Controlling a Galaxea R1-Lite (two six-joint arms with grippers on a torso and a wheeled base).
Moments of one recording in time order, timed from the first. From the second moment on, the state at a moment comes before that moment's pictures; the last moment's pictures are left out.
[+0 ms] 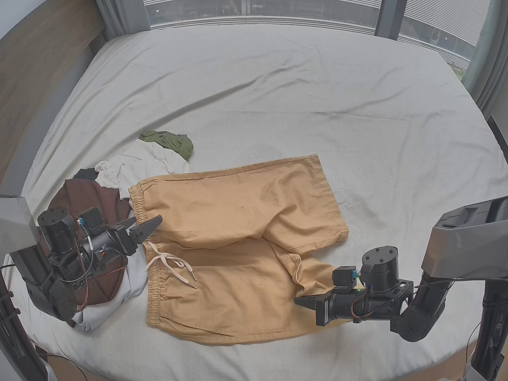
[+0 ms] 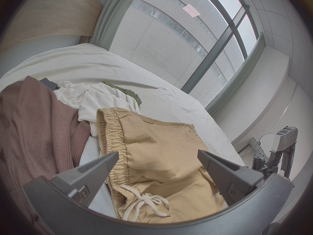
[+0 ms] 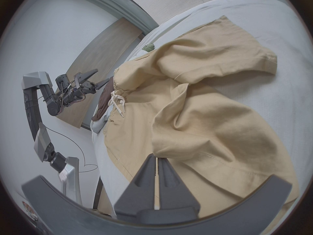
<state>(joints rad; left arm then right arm) -0.04 2.03 -0.35 -1.55 -0.47 -0.34 0.57 2.24 -0.46 -1.23 0.35 0.29</state>
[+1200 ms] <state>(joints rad) -0.04 2.03 -0.35 -1.55 -0.47 -0.34 0.48 2.16 -0.49 -1.13 0.32 0.23</state>
